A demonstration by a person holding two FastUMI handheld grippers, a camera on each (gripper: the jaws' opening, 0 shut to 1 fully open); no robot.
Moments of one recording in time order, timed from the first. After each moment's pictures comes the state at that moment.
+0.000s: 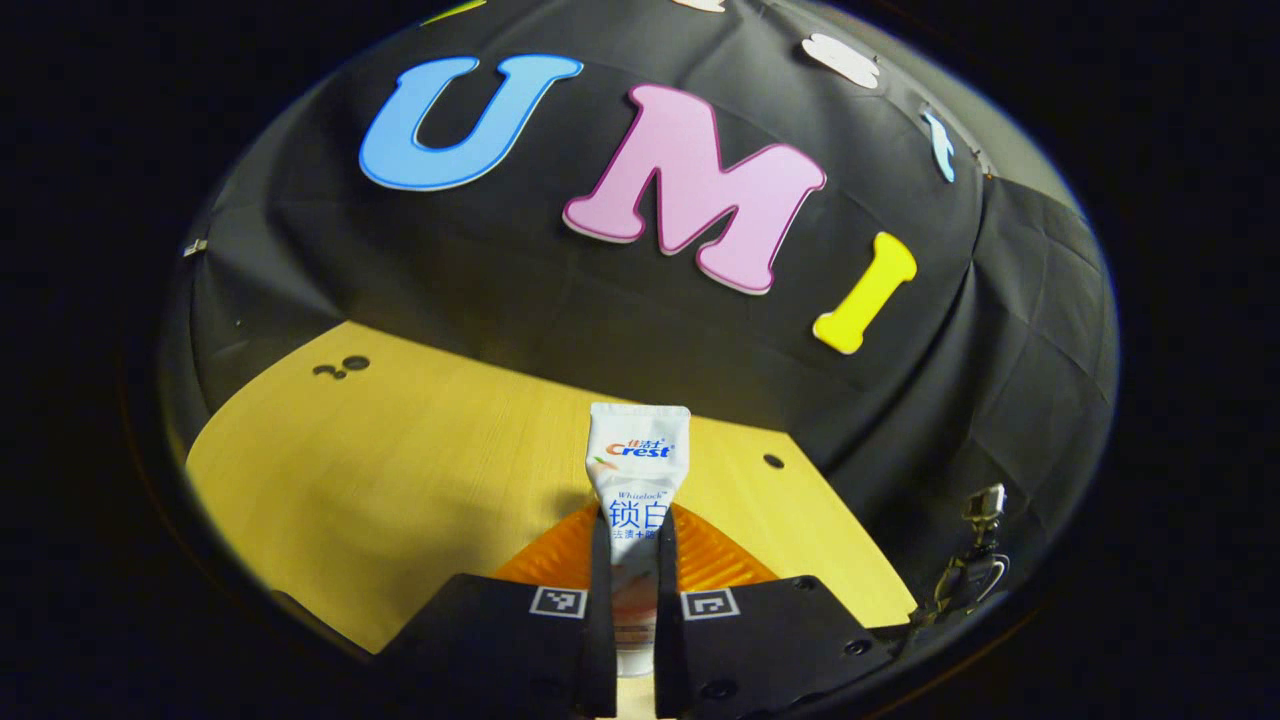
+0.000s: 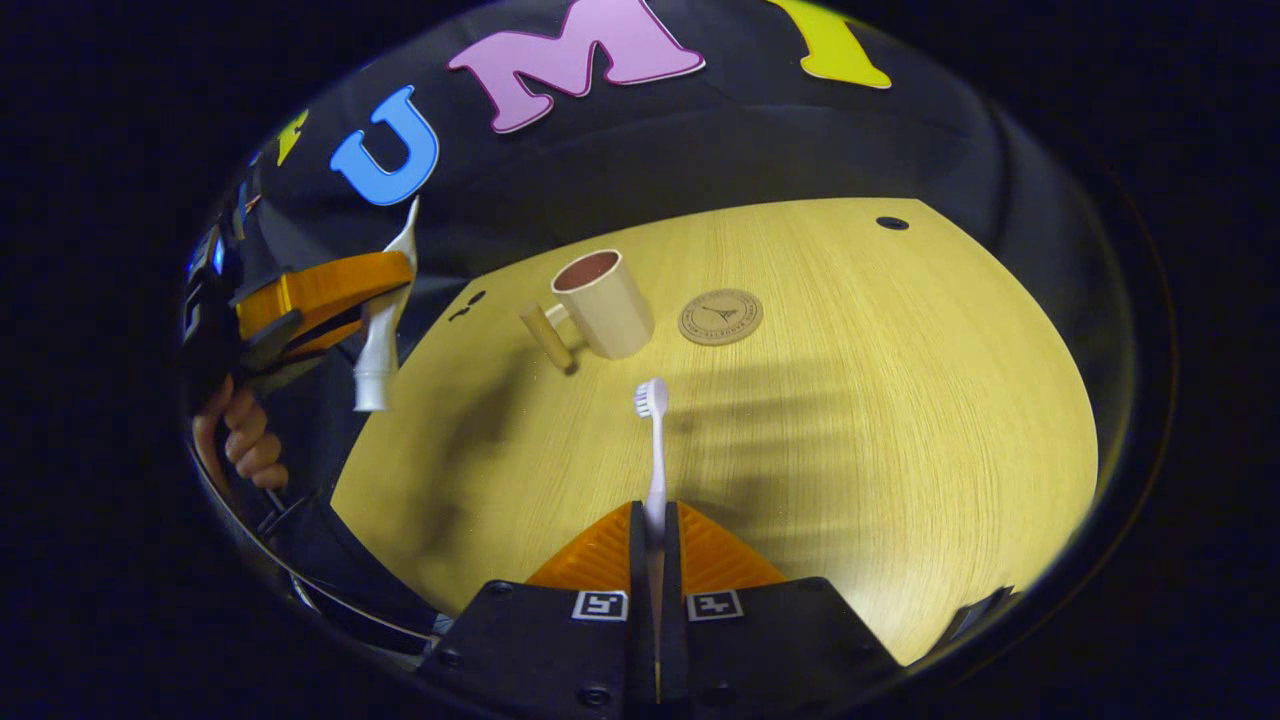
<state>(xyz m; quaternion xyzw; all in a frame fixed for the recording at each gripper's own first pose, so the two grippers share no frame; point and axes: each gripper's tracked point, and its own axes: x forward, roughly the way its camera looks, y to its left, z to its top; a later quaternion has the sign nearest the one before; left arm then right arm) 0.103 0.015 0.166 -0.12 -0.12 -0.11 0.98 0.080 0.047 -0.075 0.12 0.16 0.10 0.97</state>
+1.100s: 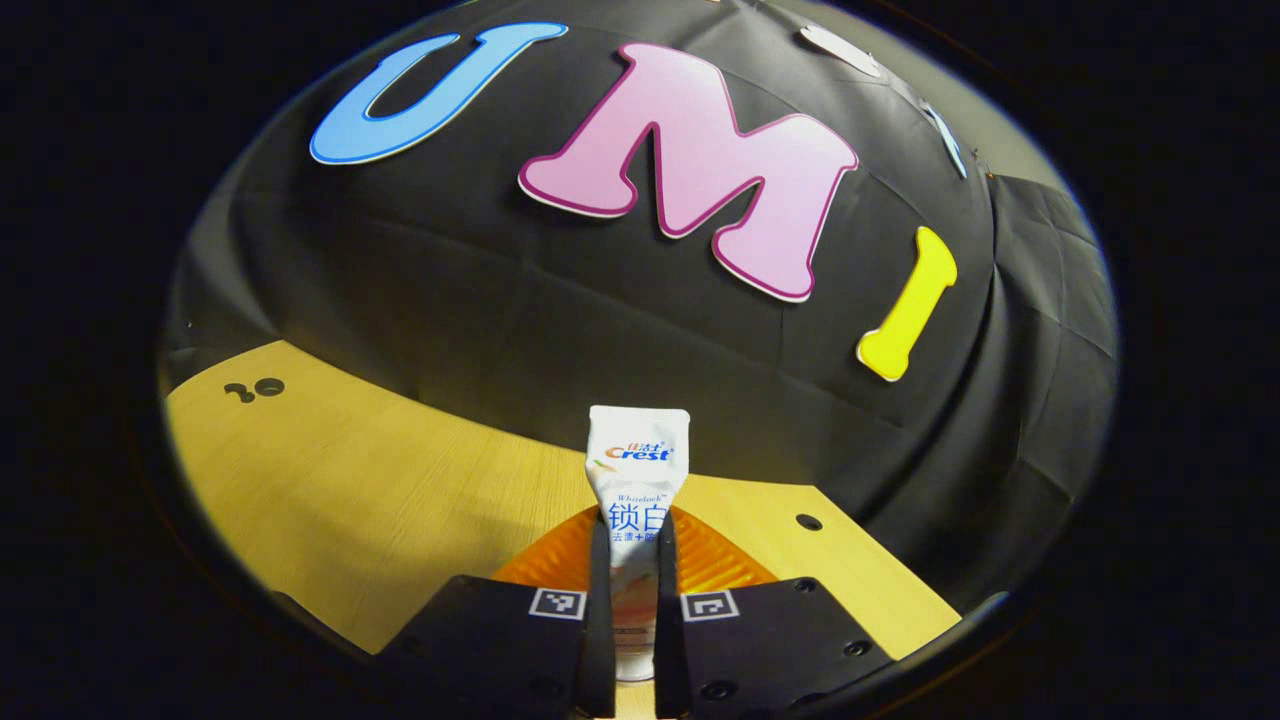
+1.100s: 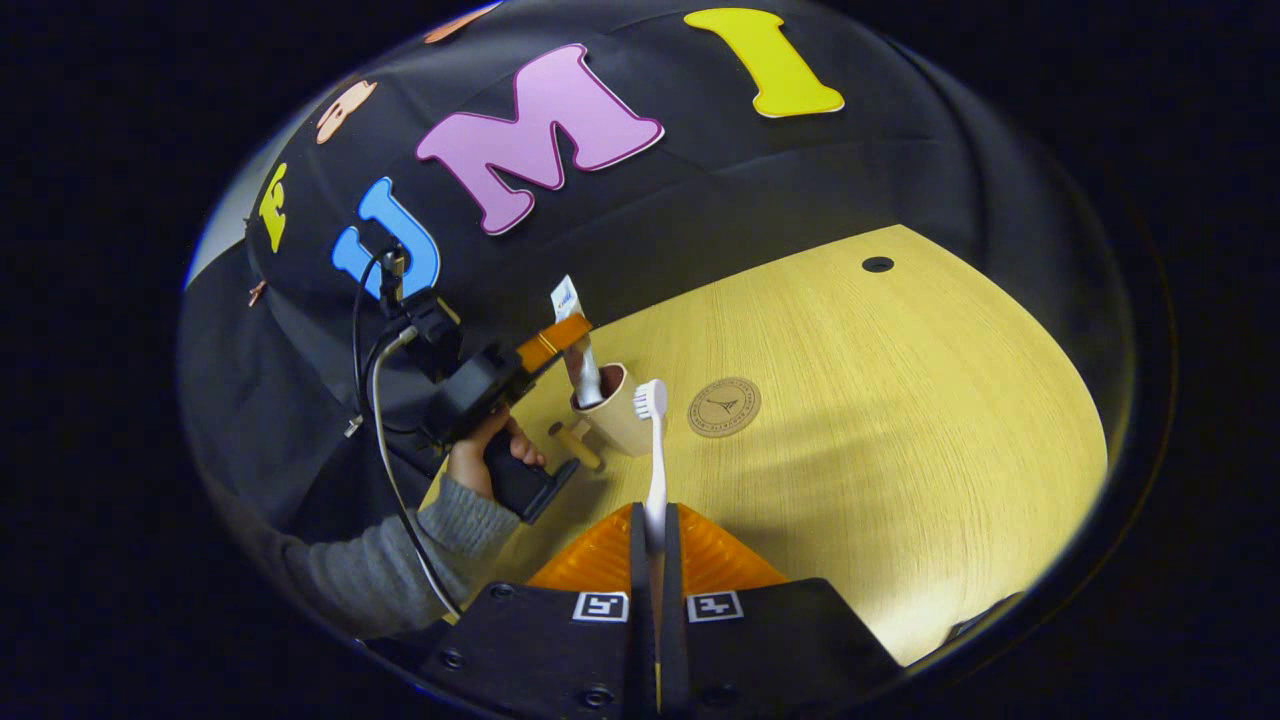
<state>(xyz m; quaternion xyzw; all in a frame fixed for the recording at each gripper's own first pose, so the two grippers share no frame) 0.275 -0.016 0.197 -0.12 -0.18 -0.11 0.97 0.089 0.020 -0.002 0.21 0.08 0.12 0.97</state>
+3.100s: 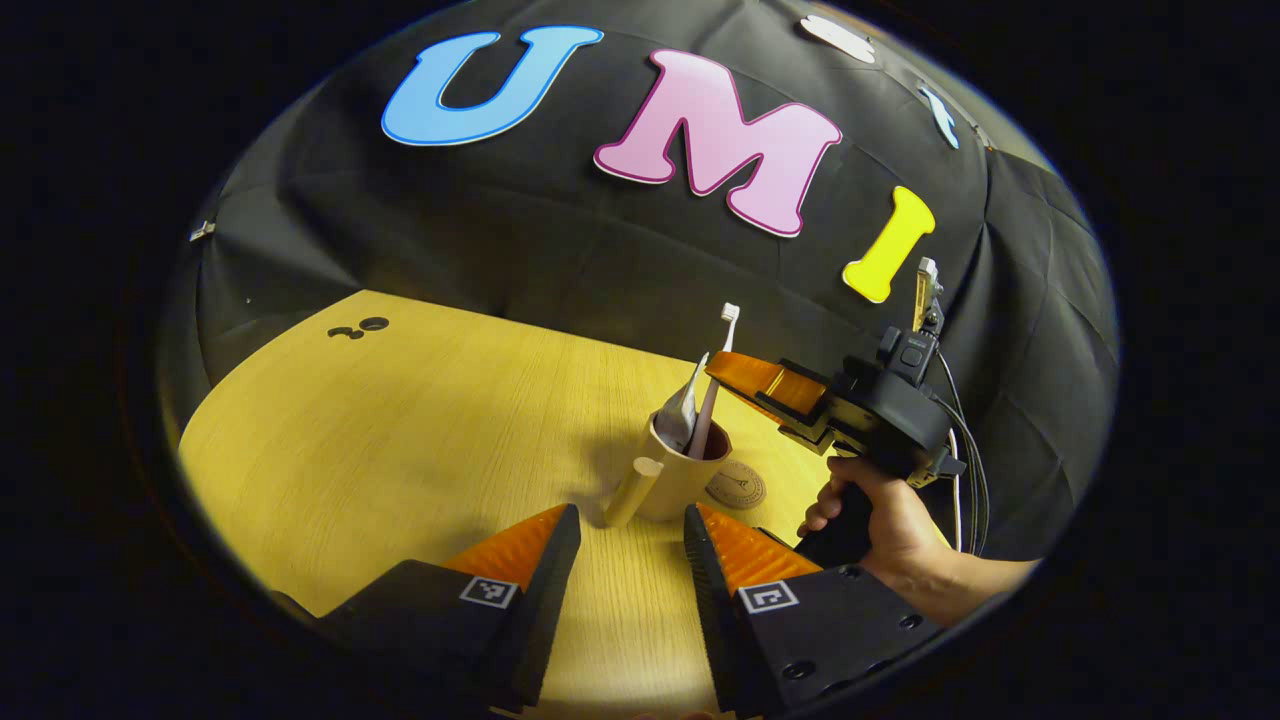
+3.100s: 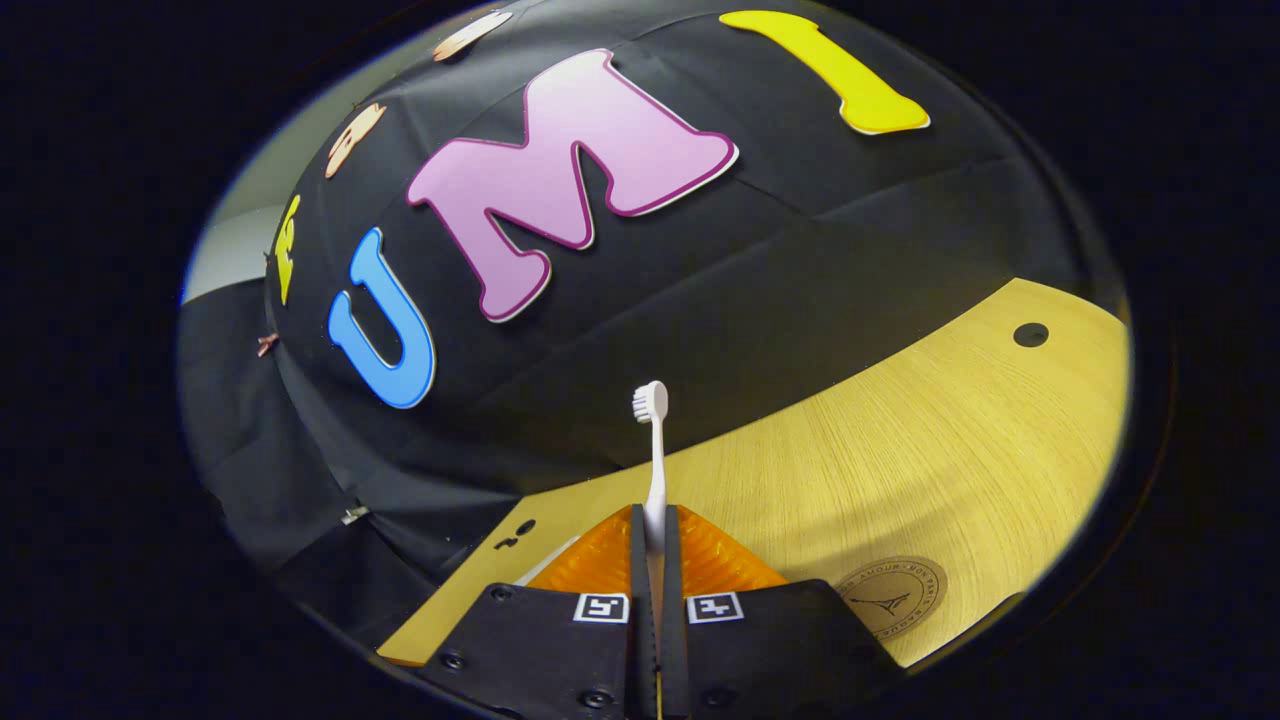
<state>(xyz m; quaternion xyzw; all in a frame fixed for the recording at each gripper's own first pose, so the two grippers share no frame) 0.130 0.034 0.066 -0.10 -0.06 -0.08 0.99 0.303 0.087 0.090 0.22 -0.11 0.16 0.96</state>
